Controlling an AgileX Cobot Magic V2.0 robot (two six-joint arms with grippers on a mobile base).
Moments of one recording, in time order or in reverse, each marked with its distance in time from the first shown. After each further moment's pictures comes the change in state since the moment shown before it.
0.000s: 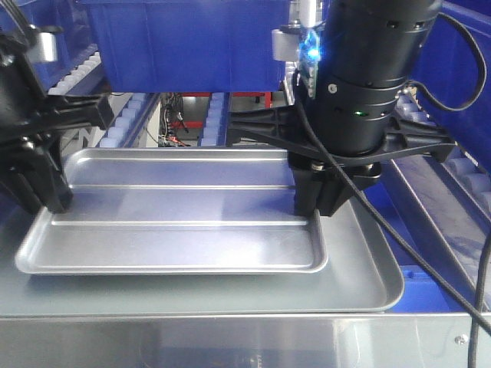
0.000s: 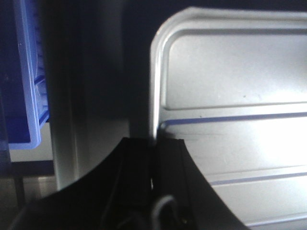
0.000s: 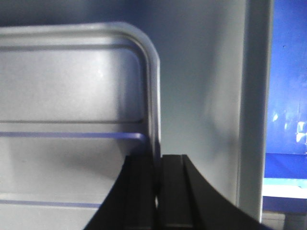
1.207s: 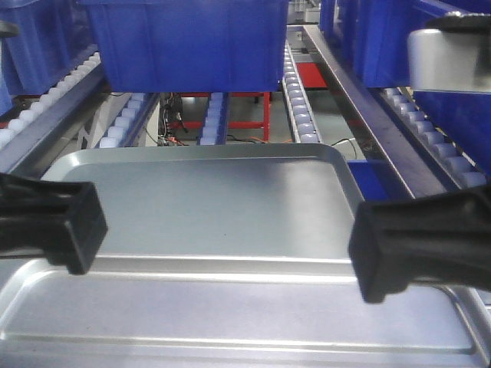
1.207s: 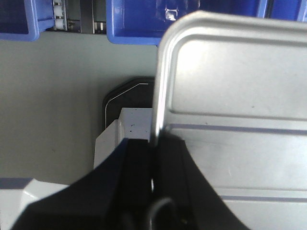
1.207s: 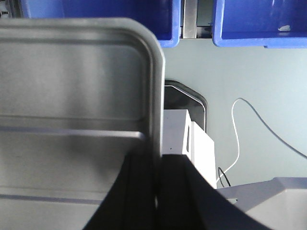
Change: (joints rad) left arm -0.724 -0.307 0.211 0.250 0.320 -0.894; right arm 0.417 -0.461 0.343 0.118 0.389 0.317
